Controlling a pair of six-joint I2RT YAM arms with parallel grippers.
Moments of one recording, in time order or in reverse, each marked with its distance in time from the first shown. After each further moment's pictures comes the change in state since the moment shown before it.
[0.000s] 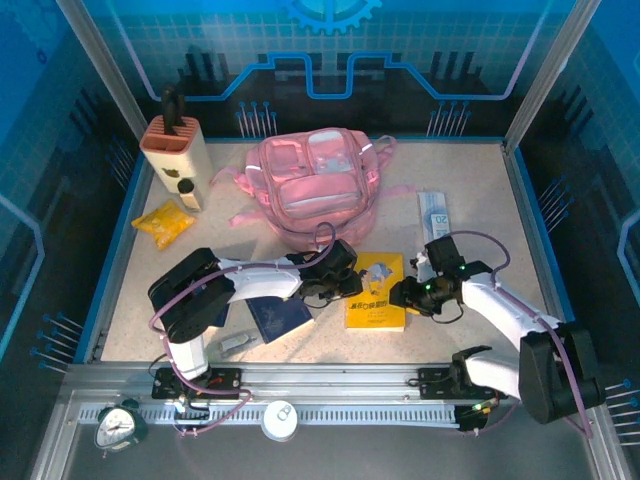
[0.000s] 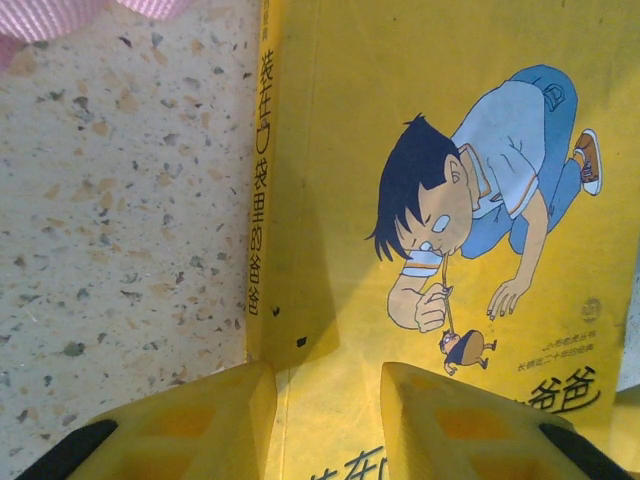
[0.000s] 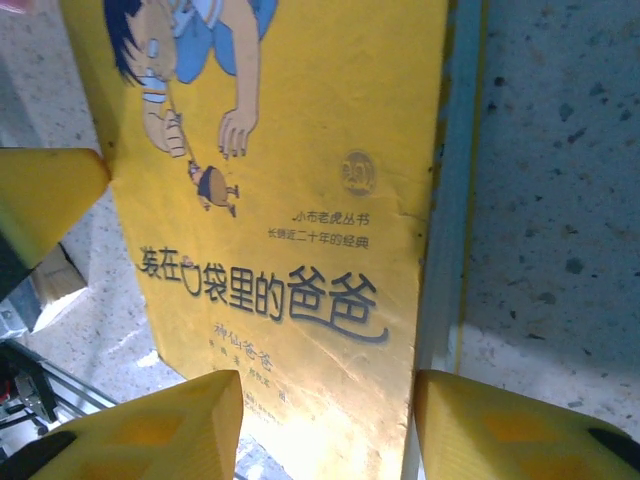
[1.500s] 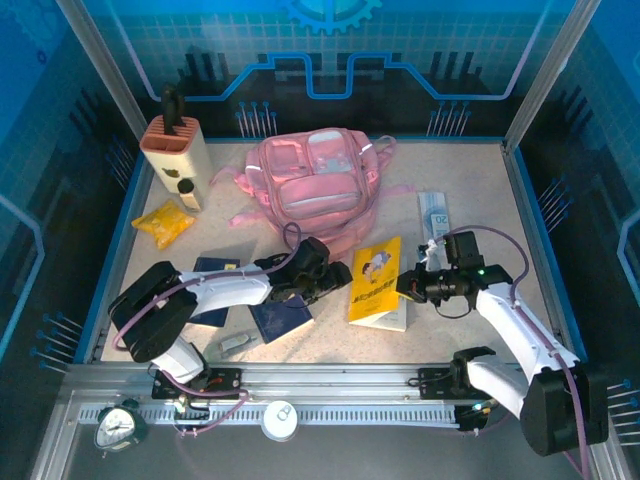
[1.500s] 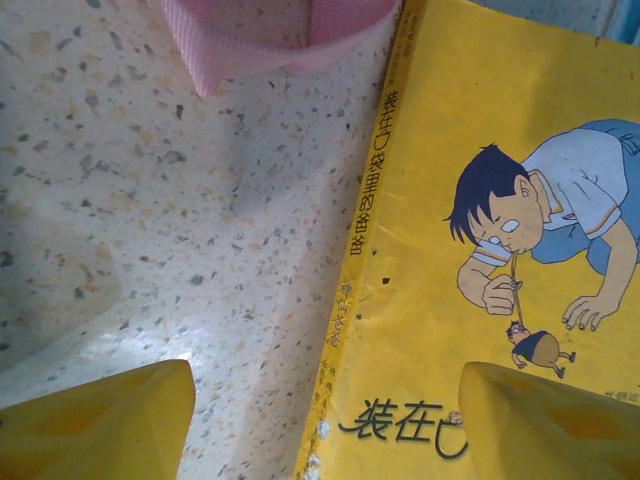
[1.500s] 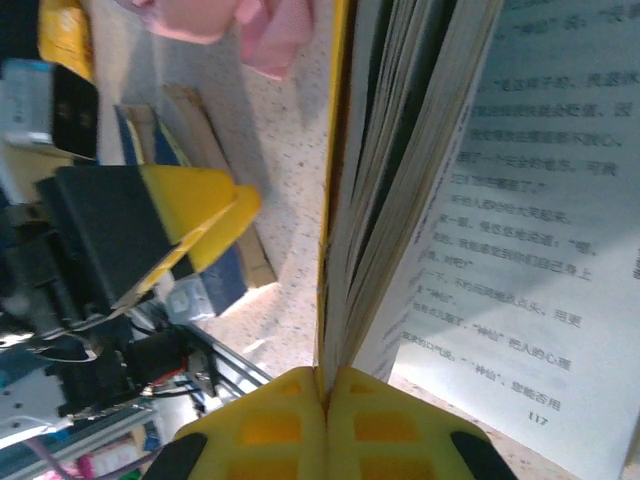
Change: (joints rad) left arm 0.084 -0.212 -0.217 0.145 0.056 -0.159; right arm -0.101 -0.164 0.033 0.020 -0.256 0.100
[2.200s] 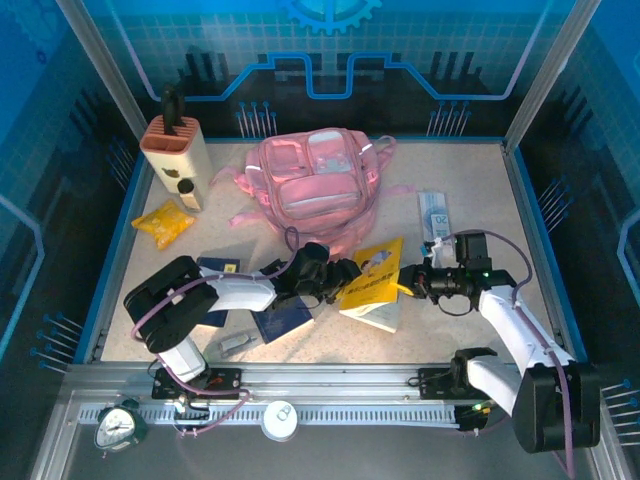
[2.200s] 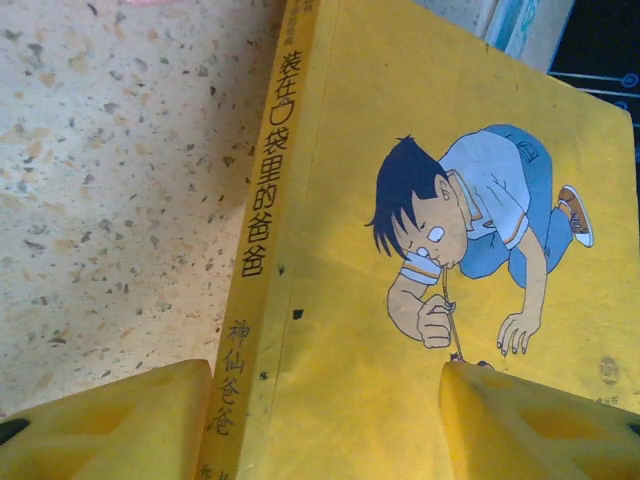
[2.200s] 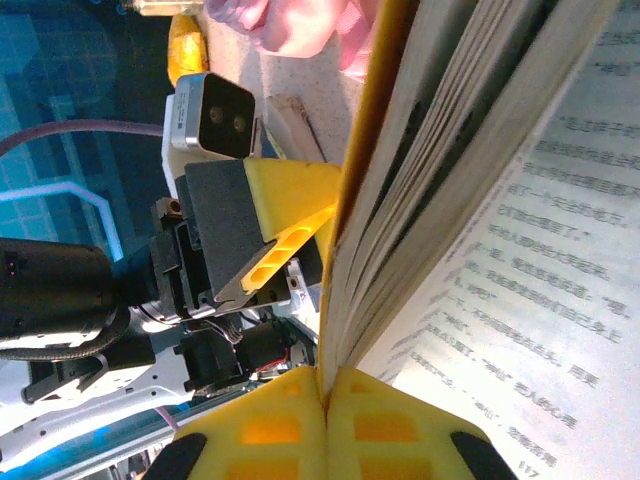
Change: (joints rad) left arm -0.021 0.081 -0.076 0.383 0.079 -0.208; right arm -0.098 0.005 -0.056 0.127 -0.219 0.090
